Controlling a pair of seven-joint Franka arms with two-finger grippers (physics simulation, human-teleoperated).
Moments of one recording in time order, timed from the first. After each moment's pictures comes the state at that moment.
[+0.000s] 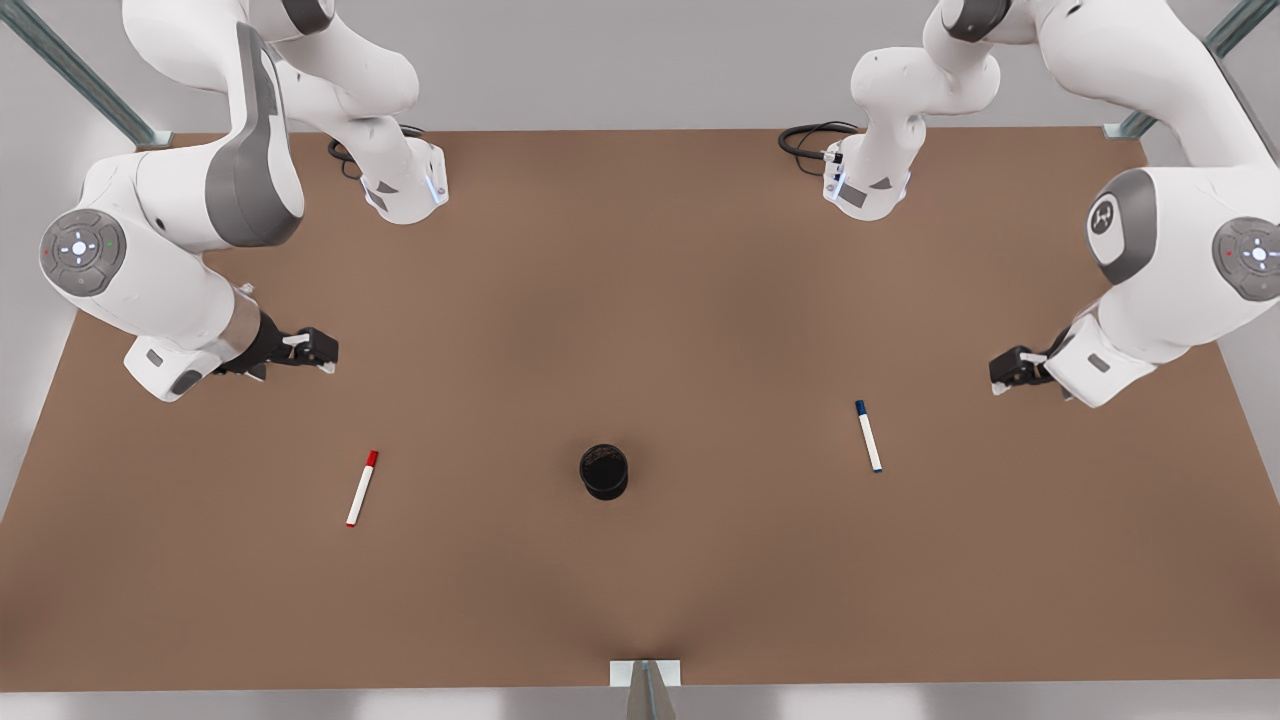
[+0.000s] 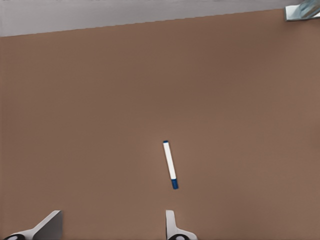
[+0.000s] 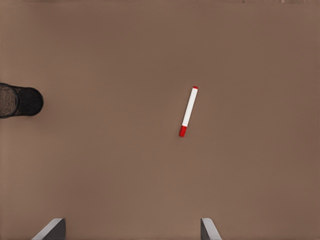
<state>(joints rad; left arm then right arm) -0.06 0.23 0.04 -1.38 0.00 1.62 0.07 0.10 0.21 0.04 -1.37 0.01 1.51 0.04</state>
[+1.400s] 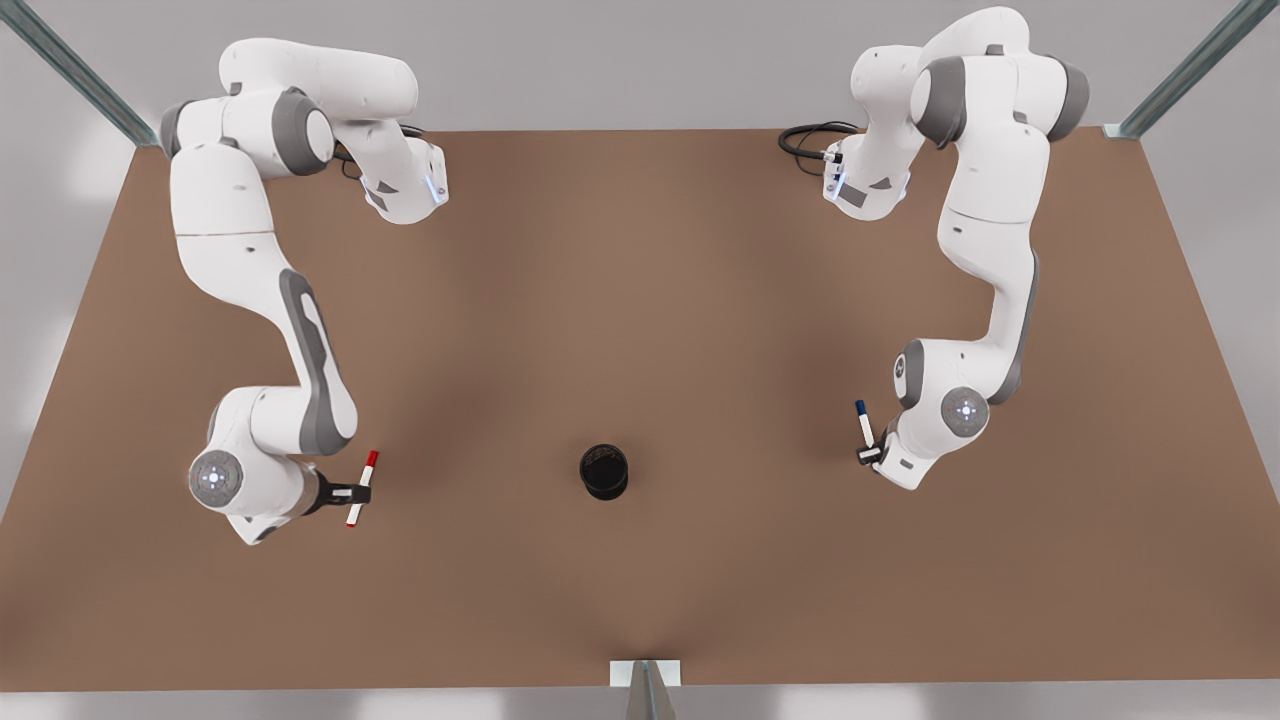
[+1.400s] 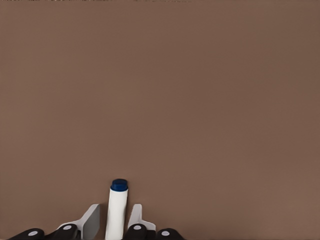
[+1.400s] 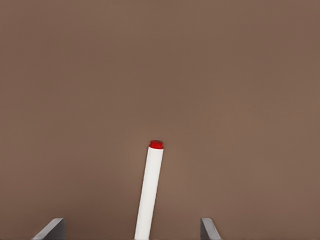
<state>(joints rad) -0.14 0.62 0.04 -1.89 -0.09 2.48 -0.28 -0.07 0.77 0.07 -1.45 -0.03 2.11 0.02</state>
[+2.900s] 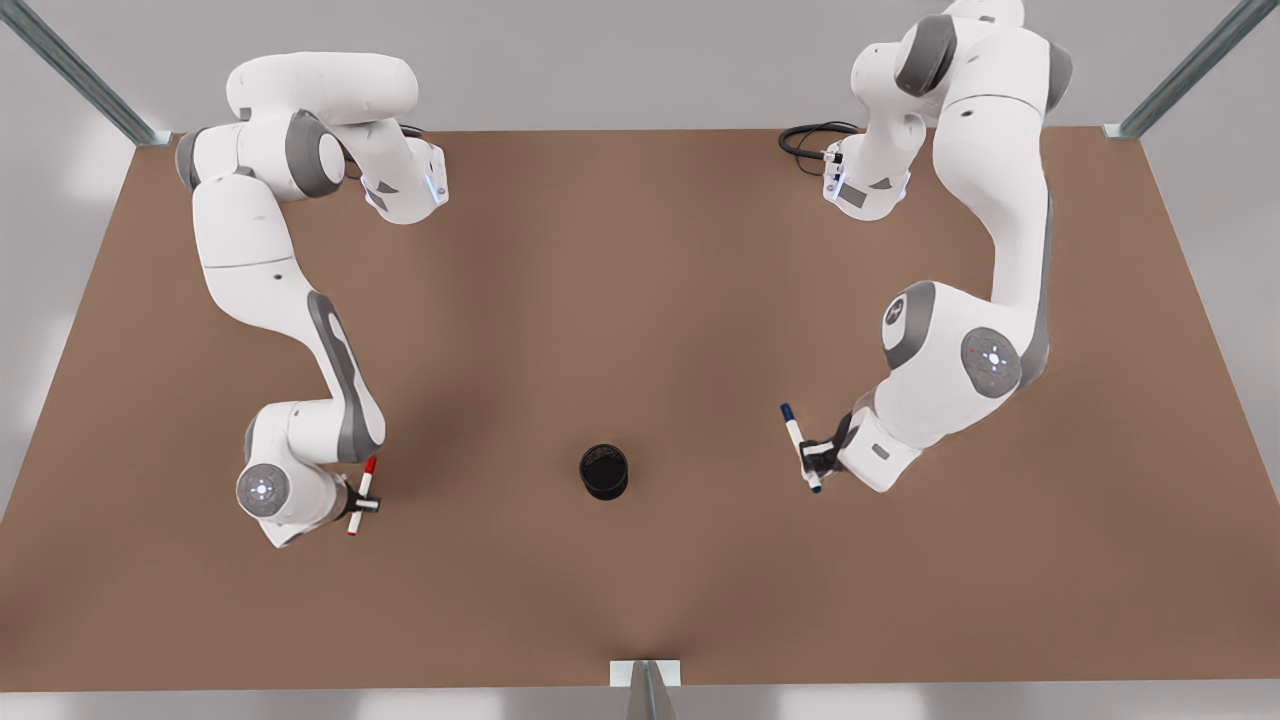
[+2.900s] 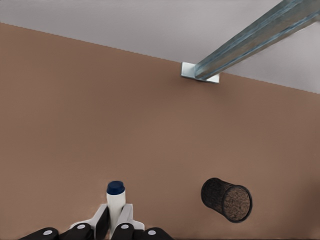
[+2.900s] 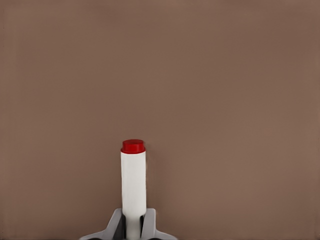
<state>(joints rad) -0.24 0.54 -0.14 -1.30 -0.24 2.07 -0.32 -0.04 0.84 0.09 -1.41 -0.12 2.16 0.20</state>
